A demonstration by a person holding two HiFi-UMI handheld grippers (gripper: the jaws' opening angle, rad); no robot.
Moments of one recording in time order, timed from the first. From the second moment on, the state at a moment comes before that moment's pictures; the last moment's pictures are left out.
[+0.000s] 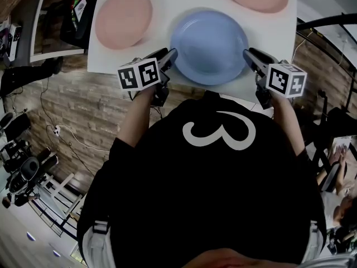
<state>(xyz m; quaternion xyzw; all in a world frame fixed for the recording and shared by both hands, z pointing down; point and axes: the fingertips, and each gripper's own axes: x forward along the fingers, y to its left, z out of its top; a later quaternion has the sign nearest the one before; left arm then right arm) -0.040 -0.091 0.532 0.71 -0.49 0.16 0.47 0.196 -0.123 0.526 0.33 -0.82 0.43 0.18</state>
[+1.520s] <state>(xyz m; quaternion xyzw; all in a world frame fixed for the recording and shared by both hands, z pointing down) -0.034 -0.085 0.519 0.69 -0.53 0.18 0.46 0.195 -0.129 0.519 0.30 -0.83 0.44 0.18</state>
